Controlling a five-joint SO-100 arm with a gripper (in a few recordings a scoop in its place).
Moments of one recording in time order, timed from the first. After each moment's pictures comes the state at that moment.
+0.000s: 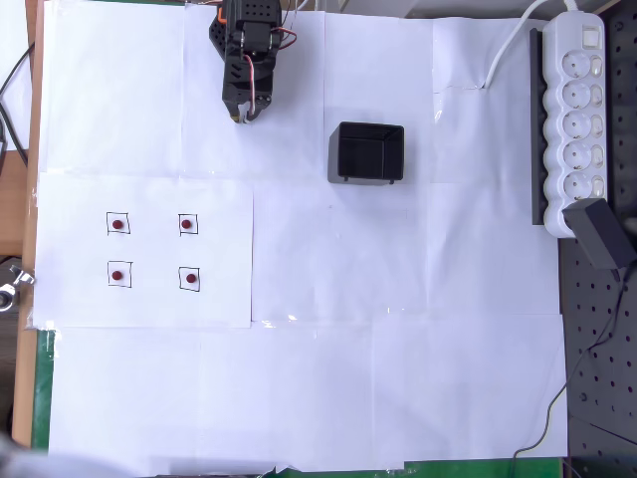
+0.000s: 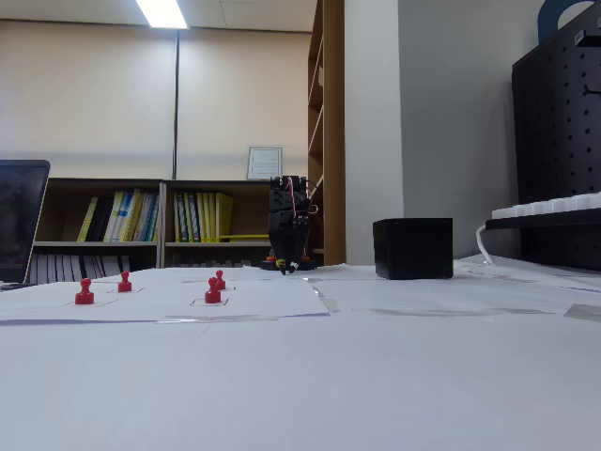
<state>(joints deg) 0.4 -9.5 1.9 75.4 -83.5</state>
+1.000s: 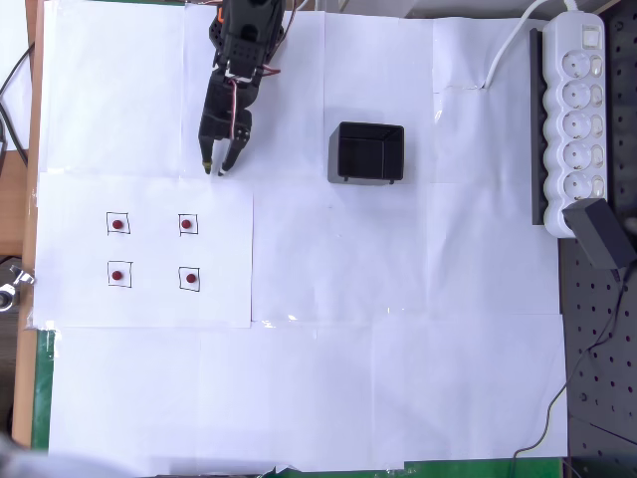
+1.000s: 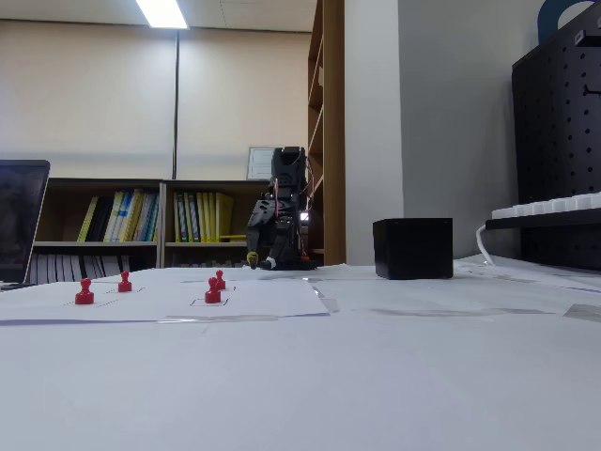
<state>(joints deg) 12.0 60.4 2.2 -21.6 -83.8</state>
